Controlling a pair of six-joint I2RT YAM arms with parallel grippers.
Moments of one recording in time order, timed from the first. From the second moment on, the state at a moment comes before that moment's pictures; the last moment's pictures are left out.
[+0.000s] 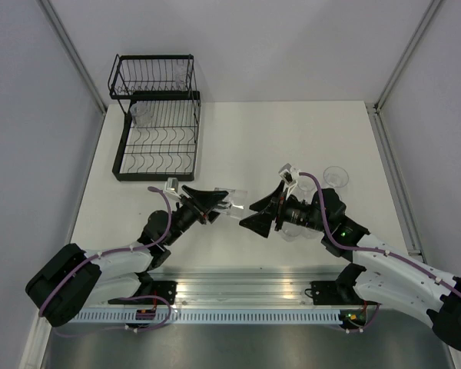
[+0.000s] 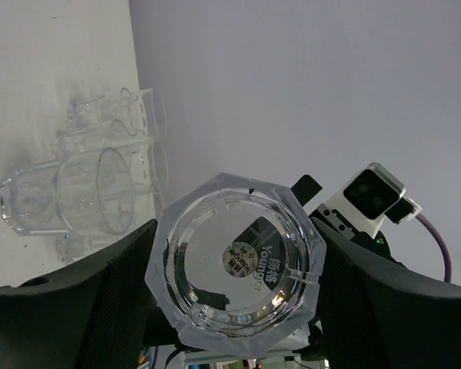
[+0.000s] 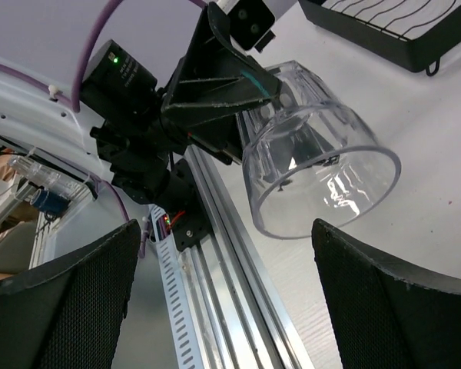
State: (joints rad) left arm -0.70 1.12 0.15 1.08 0.06 -1.48; right arm 0.78 0.87 0.51 0.29 -0.45 0.59
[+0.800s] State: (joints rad) left arm -0.80 1.29 0.11 1.29 0.03 -1.61; right arm 0.78 1.01 0.48 0.48 -0.50 0.69
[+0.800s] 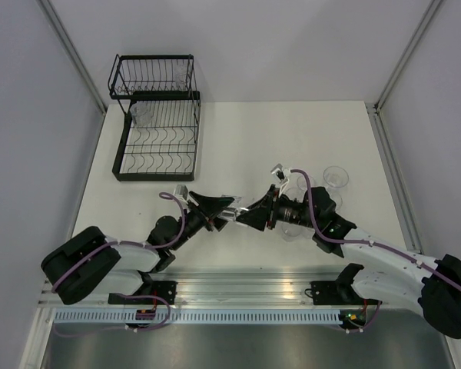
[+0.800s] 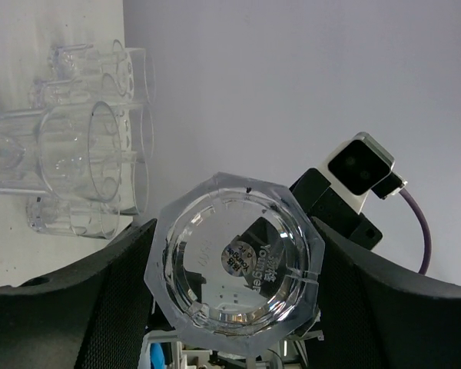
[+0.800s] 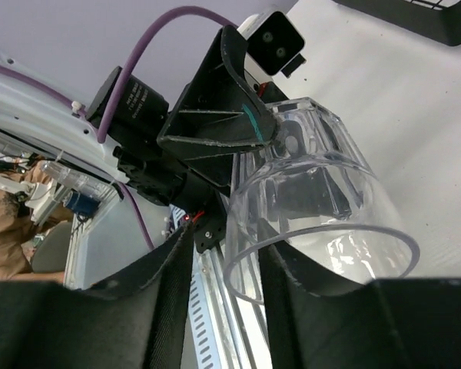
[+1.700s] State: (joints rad) left arm -0.85 1.39 0.13 1.33 -0.03 -1.64; right arm 0.78 1.01 0.50 0.38 -0.44 0.64
